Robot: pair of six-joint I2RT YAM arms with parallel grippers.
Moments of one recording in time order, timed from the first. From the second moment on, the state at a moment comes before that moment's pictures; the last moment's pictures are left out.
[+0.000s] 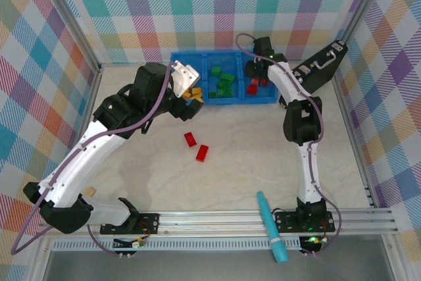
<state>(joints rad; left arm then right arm) -0.71 1.30 1.66 -0.90 -0.20 0.26 0.26 2.40 2.27 -0.77 0.07 0.25</state>
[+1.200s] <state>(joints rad) -0.70 0.90 1.38 -0.79 -0.10 0.21 0.94 1.98 1.56 -0.77 0.17 0.92</state>
